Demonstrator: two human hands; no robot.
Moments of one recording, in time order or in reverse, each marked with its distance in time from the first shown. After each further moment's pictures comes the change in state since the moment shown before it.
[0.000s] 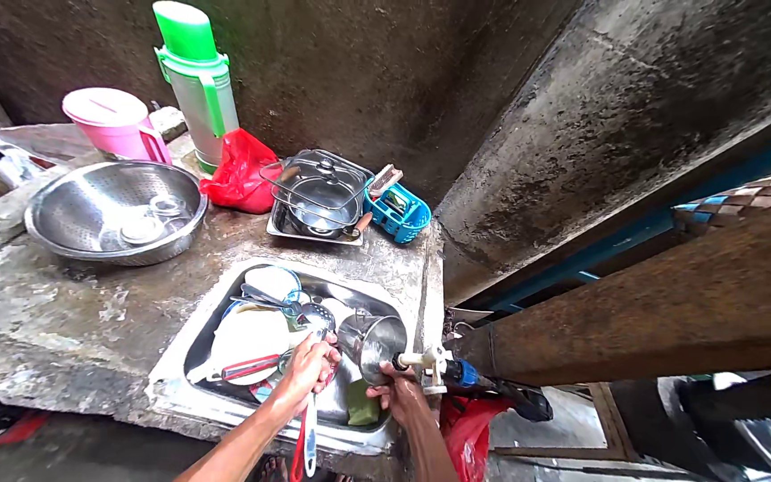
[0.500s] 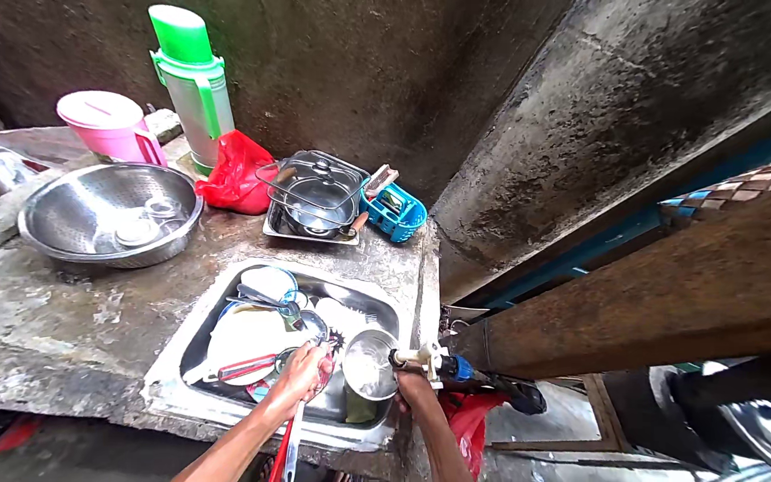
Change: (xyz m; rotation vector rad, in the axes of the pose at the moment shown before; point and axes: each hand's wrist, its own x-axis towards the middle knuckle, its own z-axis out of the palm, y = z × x) left_hand -0.005 -0.003 -0.006 0.190 -0.002 -0.135; right_hand -0.028 -0.038 0.002 -0.842 0.261 0.140
